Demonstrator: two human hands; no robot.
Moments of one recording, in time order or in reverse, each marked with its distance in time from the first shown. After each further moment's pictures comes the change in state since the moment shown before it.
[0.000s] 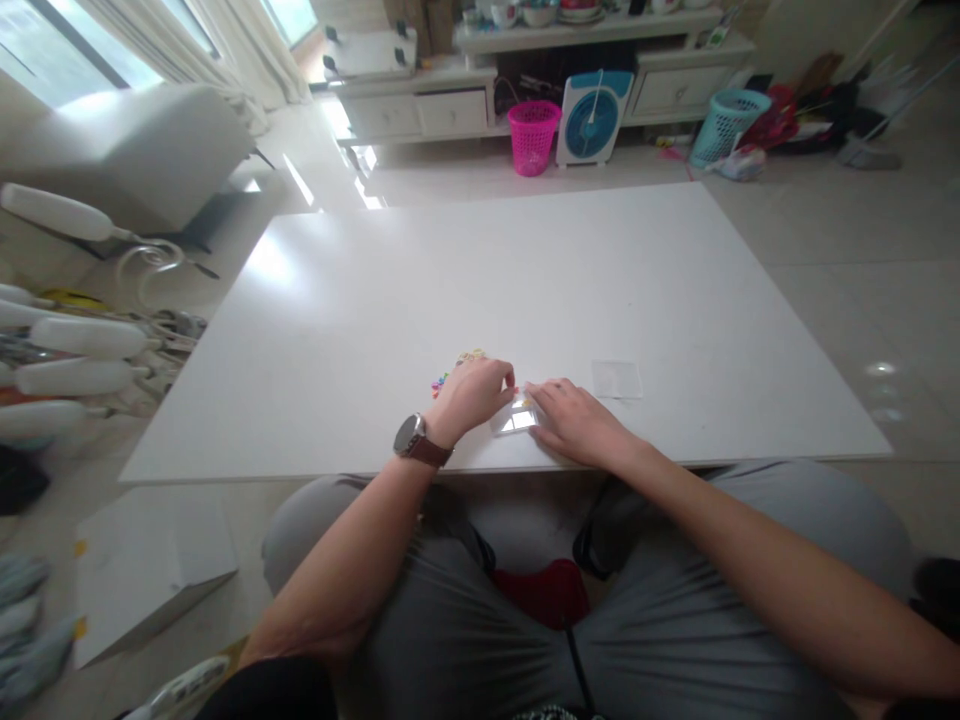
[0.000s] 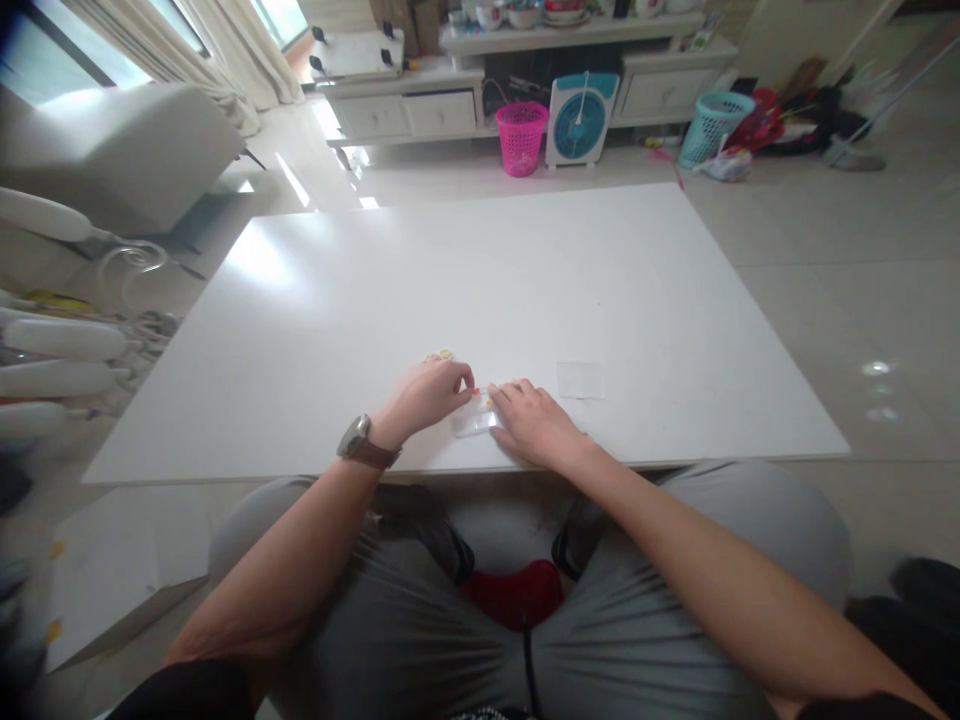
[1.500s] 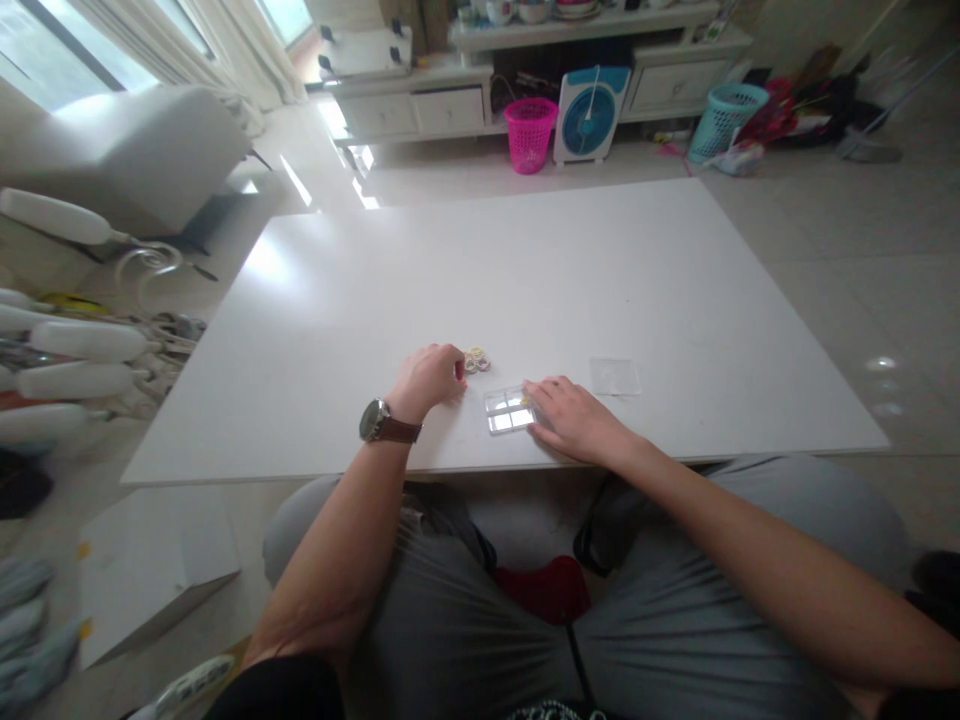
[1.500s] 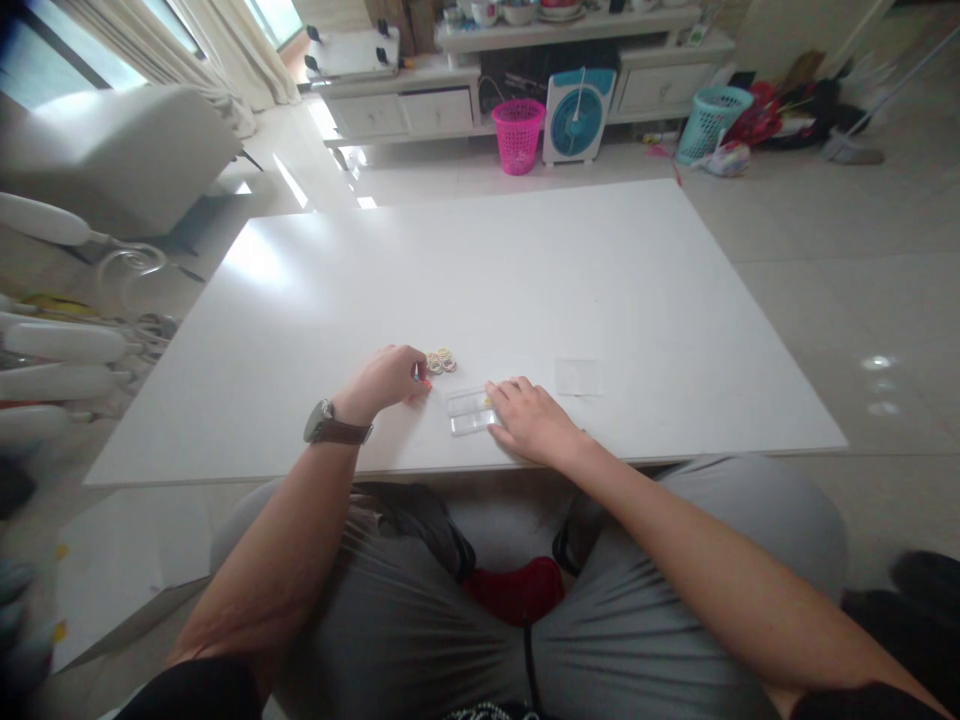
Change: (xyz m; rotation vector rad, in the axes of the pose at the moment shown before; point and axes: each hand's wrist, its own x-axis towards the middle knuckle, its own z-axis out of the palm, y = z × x) left_hand -0.002 -0.053 -0.015 0.072 -0.105 -0.260; right_hand 0.000 0.004 0.005 -0.023 -0.005 -0.022
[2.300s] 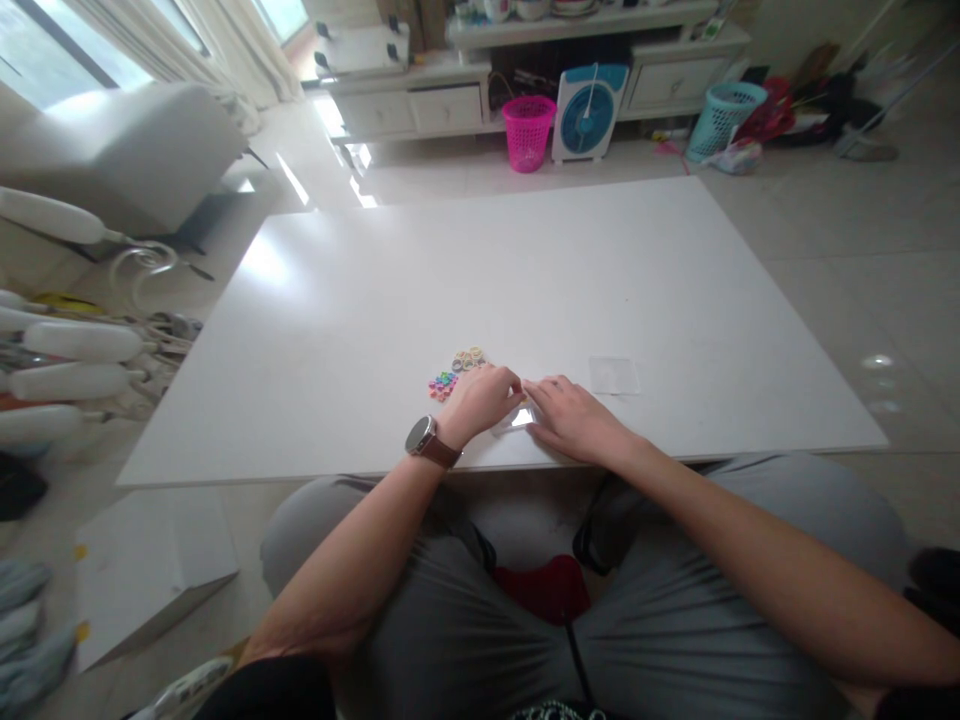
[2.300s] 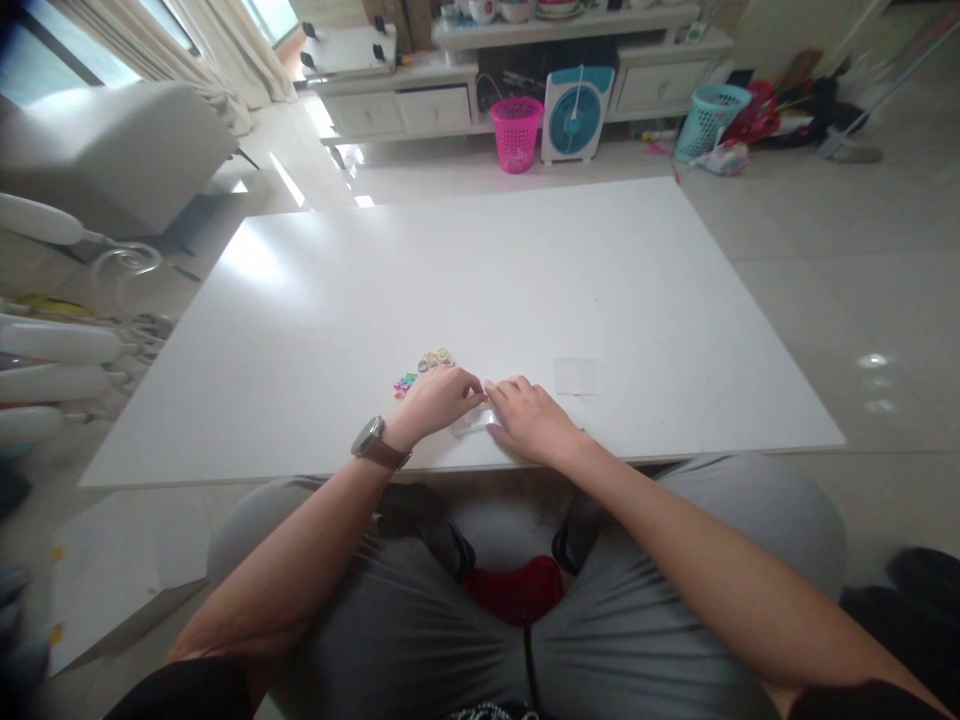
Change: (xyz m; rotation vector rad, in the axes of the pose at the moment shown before) left_hand -0.013 0.070 0.019 -0.088 0.015 0.233; right_hand 0.002 -0.005 -0.006 0.036 0.005 0.010
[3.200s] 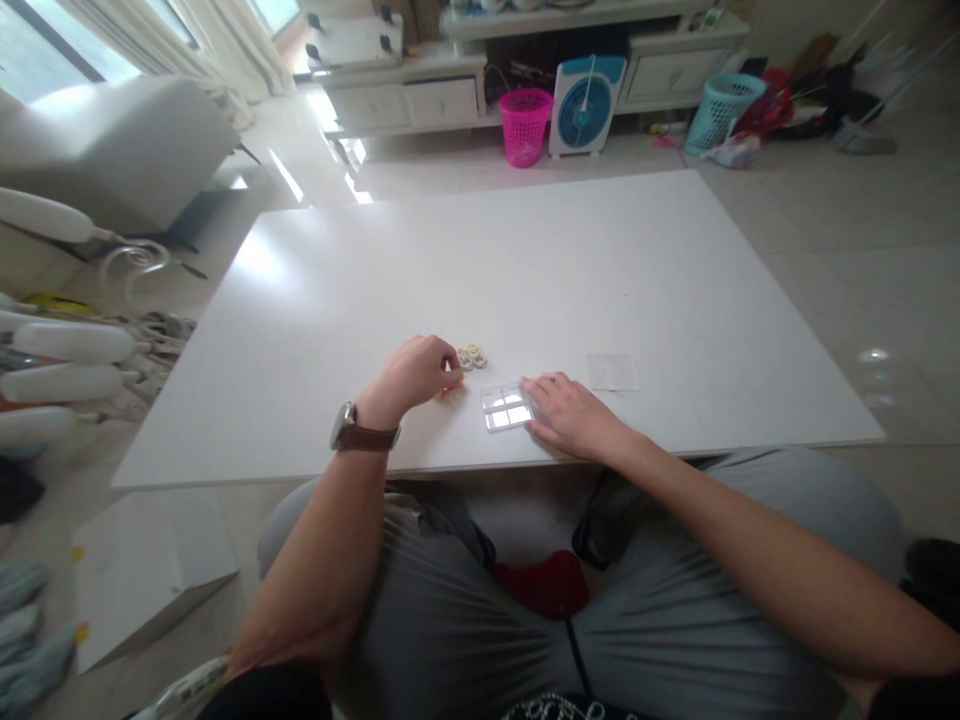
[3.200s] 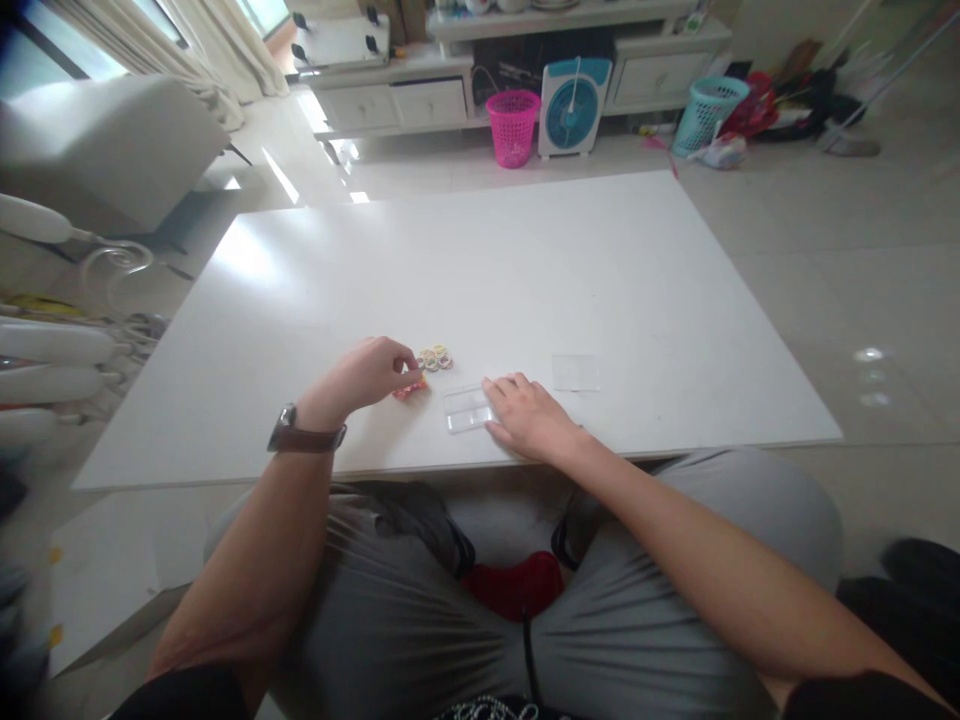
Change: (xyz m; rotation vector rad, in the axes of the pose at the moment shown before) left_hand -0.013 -0.053 -0.055 -0.012 -0.031 -0.175; right_hand -0.002 0.003 0.004 -0.042 -0.014 0.002
